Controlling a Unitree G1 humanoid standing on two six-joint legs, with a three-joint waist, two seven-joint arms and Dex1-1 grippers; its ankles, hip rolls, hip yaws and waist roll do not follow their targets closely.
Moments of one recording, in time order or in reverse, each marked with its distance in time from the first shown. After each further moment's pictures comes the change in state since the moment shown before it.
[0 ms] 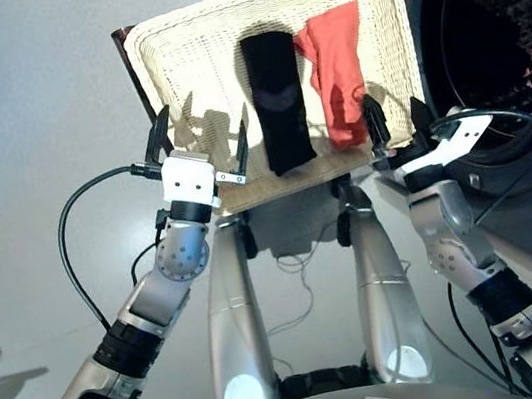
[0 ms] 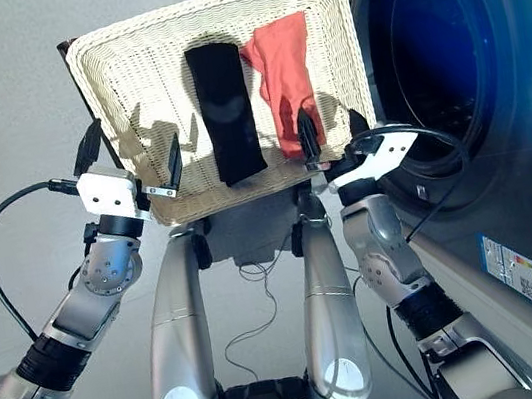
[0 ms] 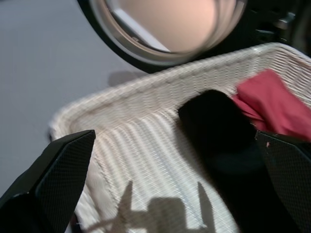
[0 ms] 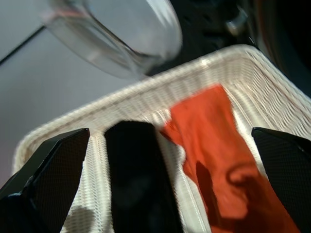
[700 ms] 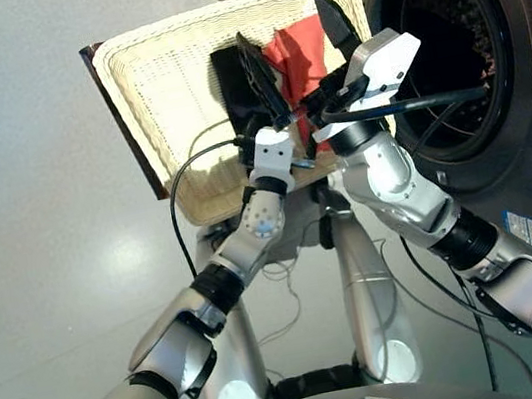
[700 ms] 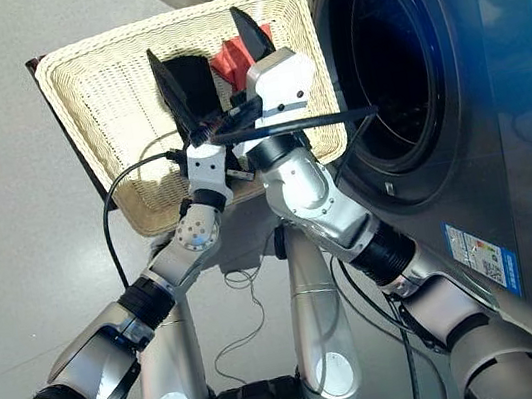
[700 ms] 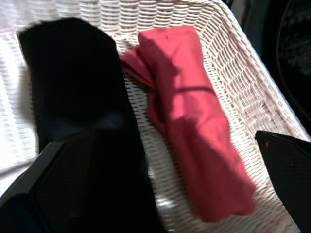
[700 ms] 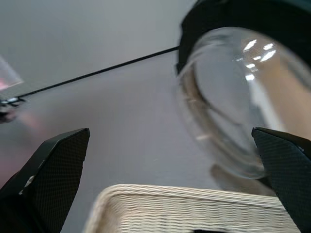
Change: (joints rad) left arm -0.382 -0.415 -0.165 0.545 -0.340 0.025 0.081; right arm -0.498 0.092 0.369 -0.026 -0.260 0.055 -0.215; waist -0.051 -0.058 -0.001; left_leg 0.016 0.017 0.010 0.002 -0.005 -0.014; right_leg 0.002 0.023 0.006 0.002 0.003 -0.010
